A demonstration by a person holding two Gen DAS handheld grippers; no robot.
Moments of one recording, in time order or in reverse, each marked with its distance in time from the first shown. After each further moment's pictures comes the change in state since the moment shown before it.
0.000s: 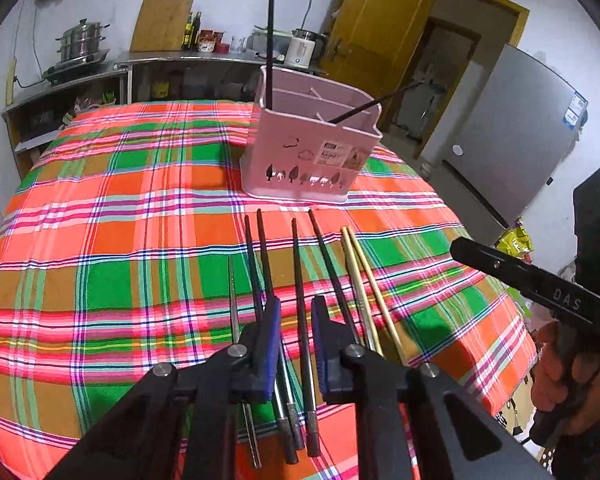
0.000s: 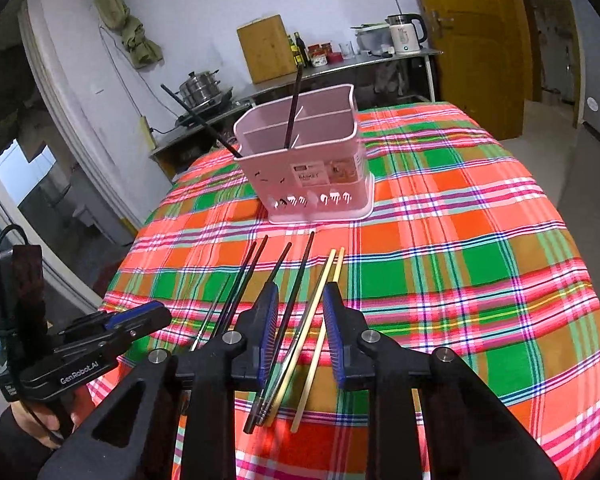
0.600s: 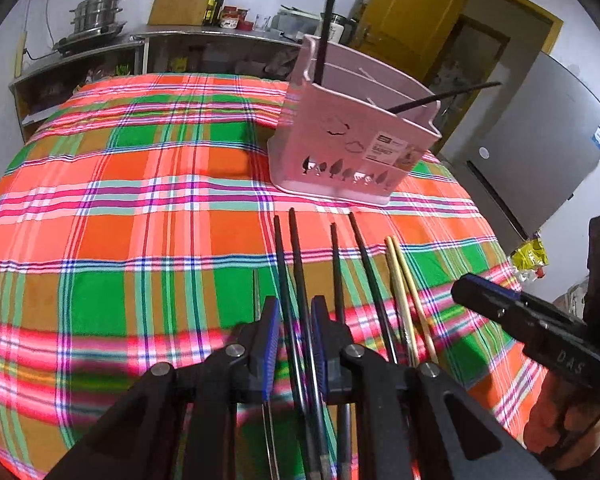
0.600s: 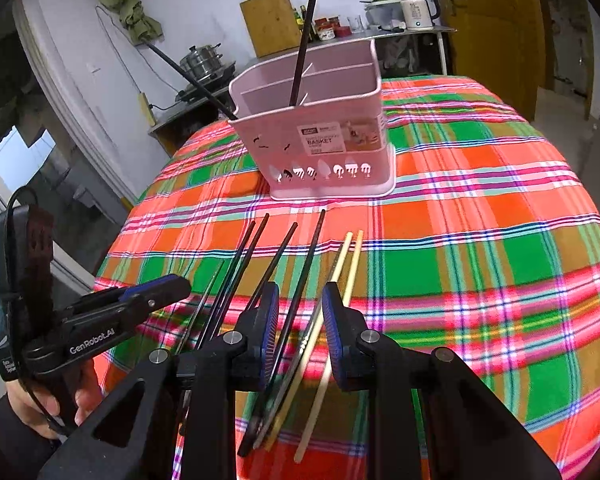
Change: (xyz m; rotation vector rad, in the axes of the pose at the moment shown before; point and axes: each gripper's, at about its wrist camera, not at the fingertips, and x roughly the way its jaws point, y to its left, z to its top) left arm 0.055 0.030 0.025 -0.081 0.062 0.029; right arm 0.060 0.004 0.002 -0.016 0.089 0.014
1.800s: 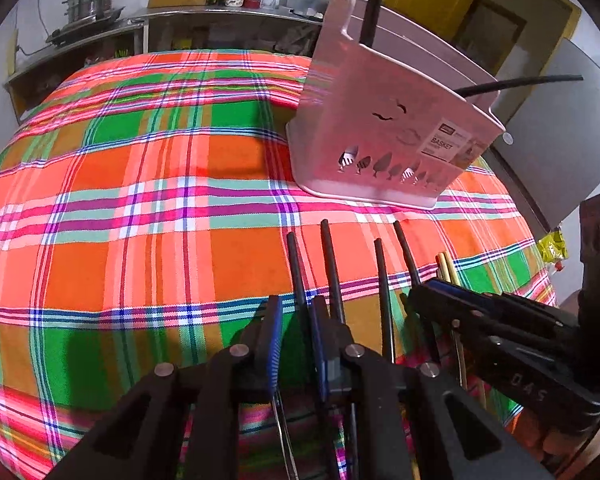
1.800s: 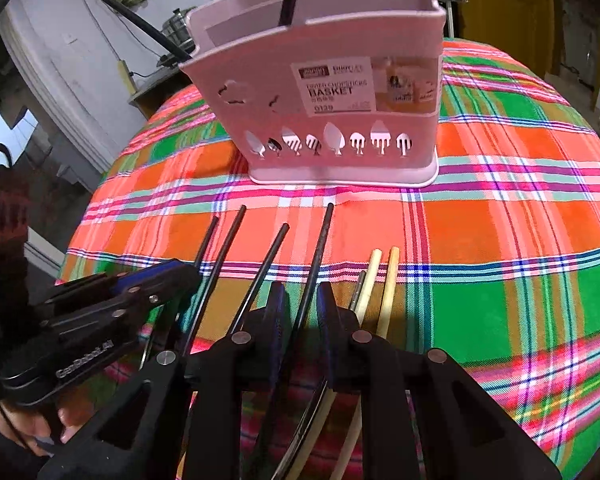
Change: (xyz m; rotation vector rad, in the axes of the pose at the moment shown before) left arm 0.058 0.011 0.025 0.009 0.080 0.054; right arm 0.091 0.005 0.026 -0.005 0.129 -0.046
